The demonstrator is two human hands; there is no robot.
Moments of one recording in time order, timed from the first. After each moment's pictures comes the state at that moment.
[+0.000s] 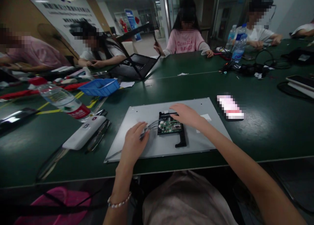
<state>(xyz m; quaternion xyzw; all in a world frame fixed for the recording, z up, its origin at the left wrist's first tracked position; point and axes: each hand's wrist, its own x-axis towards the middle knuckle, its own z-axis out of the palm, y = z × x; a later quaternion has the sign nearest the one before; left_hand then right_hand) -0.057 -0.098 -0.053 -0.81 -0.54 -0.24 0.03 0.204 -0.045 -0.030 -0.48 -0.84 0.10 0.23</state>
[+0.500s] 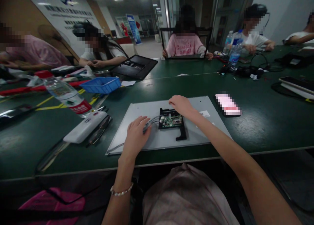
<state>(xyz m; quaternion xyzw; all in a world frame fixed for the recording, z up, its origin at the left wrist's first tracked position) -0.051 -0.106 -0.052 -0.80 -0.55 -0.22 0.03 0.189 -0.021 -0.035 -0.53 -0.83 0.00 0.19</state>
